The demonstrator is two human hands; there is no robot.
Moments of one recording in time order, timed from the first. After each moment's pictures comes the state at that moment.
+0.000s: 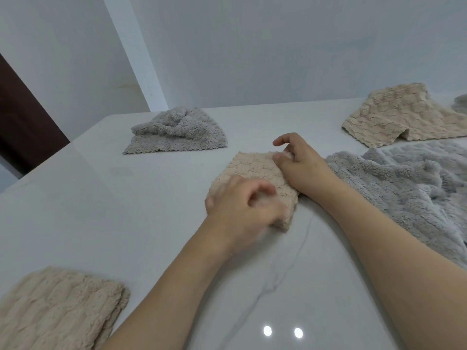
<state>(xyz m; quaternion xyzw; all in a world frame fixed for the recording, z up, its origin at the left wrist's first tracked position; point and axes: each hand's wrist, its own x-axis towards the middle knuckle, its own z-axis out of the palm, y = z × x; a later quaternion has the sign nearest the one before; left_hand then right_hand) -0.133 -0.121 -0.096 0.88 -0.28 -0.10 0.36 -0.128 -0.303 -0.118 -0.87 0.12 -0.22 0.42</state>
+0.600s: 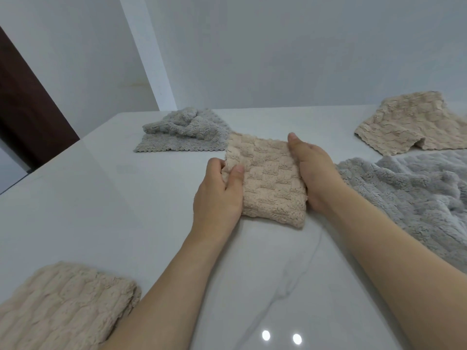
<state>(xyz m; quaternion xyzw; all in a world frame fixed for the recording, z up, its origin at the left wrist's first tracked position) -0.092 -0.109 -0.112 0.84 -0.17 0.08 0.50 -0.117 -0.278 -0.106 -0.55 0.23 -0.18 0.78</state>
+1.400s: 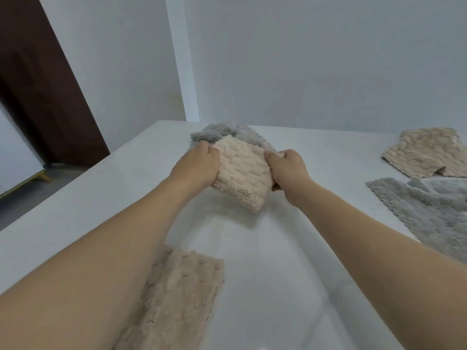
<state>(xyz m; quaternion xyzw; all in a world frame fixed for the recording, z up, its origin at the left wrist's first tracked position) 0.010 0.019 -0.054 0.92 -0.18 0.04 0.35 -0.064 -0.154 -0.070 -0.73 0.23 -0.19 0.61</state>
